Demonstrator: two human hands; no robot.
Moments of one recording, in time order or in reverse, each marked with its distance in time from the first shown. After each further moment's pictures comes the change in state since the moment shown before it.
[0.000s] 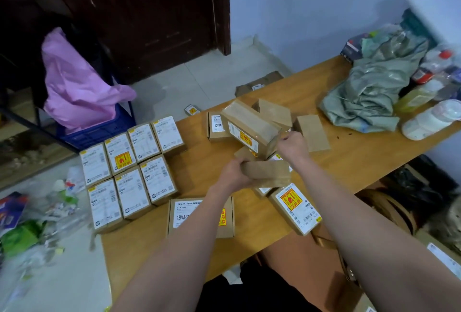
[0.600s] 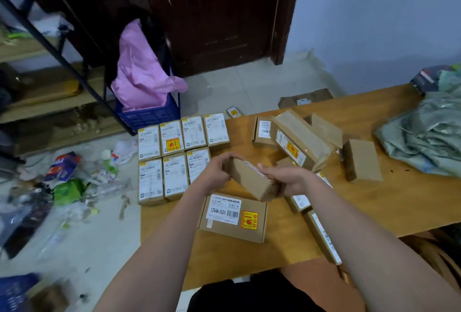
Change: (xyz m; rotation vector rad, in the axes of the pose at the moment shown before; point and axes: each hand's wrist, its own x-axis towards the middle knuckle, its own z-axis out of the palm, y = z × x) left_hand -0.050 -0.101 -0.108 -0.387 0.159 0.056; right_hand -0.043 -0.050 0.088 0.224 -1.064 0.272
